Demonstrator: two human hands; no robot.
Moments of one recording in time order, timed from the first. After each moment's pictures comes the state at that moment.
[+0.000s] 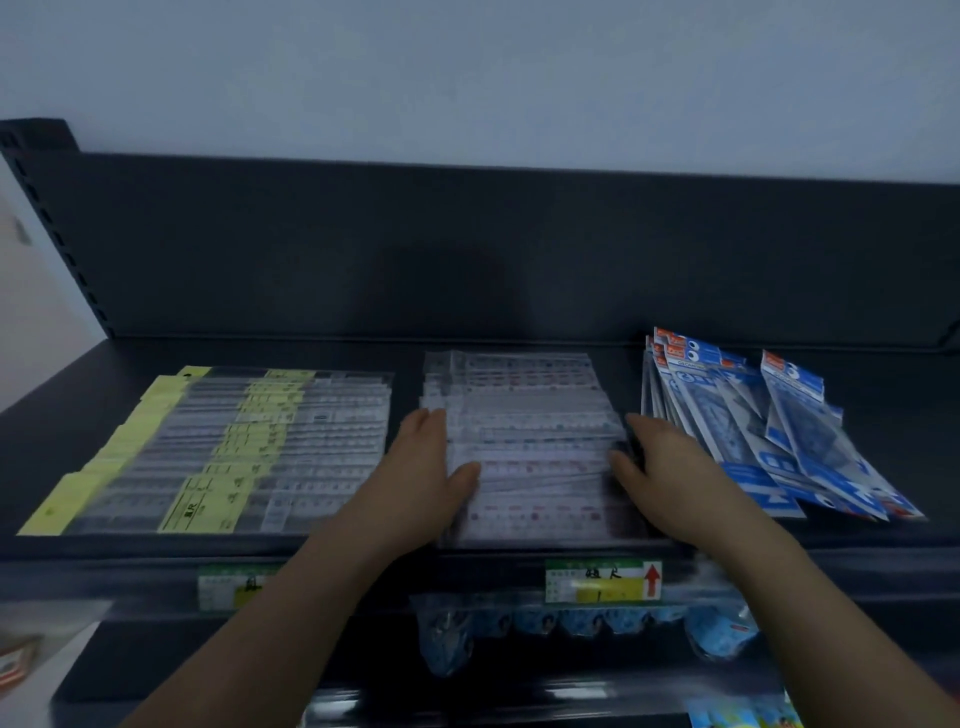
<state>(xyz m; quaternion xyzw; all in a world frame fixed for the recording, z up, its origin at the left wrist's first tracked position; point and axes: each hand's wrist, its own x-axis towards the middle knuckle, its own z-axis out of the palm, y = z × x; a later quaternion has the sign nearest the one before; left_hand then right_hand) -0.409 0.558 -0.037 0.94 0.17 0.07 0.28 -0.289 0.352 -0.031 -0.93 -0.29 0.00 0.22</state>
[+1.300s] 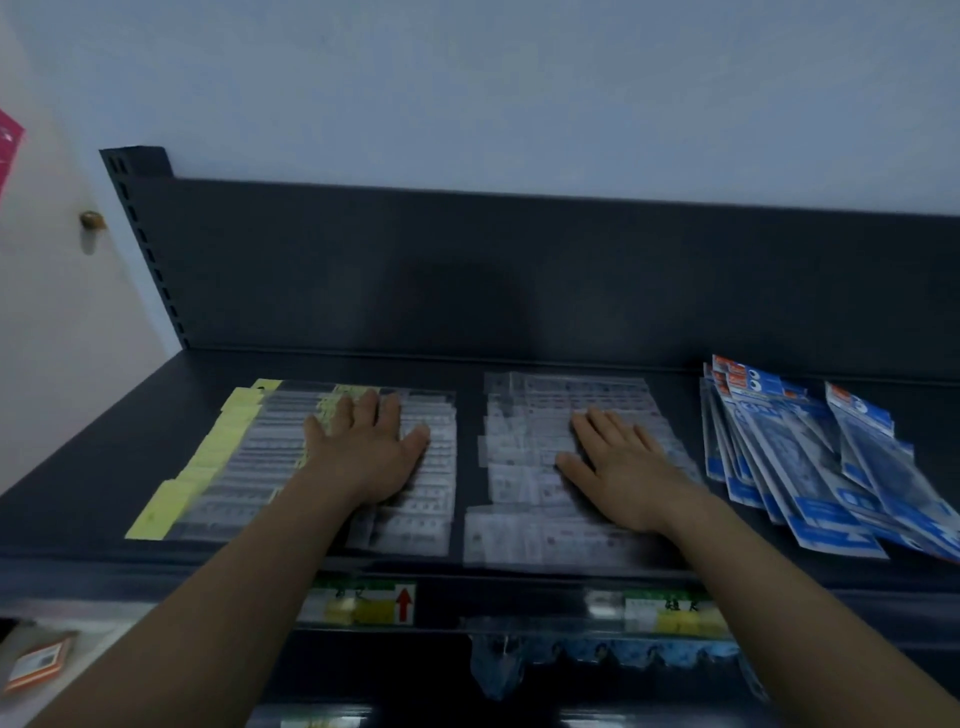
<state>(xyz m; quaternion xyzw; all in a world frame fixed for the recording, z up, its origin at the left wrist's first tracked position) -0.412 0.684 -0.047 0.95 0.30 -0.05 0.09 -0.278 0.441 -0.050 -0.93 -0.36 0.08 0.03</state>
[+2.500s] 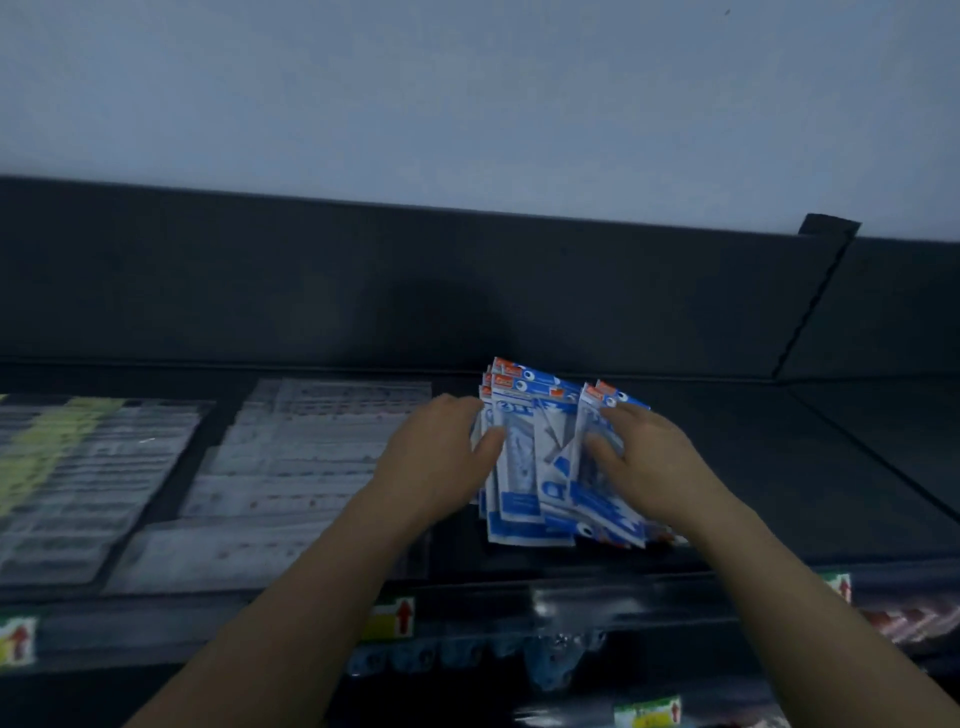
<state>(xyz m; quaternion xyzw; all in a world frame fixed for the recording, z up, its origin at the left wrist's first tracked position) -0.284 0.396 -0.001 0.96 0.11 0.15 0.22 -0.177 0.200 -0.005 -0.95 -0.28 -0.07 0.13</state>
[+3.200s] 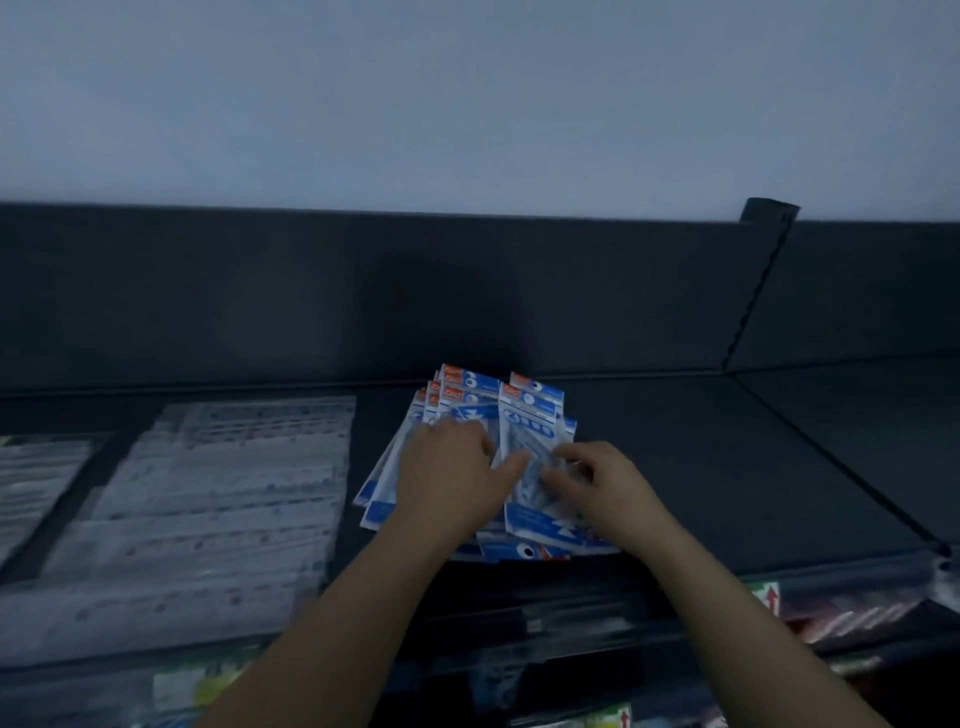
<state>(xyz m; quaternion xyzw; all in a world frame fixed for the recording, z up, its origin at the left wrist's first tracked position) -0.219 0.314 -0.013 0.95 0.16 0.16 0.21 -0.137 0.155 -0.040 -0.91 -0.22 0.06 0.35</state>
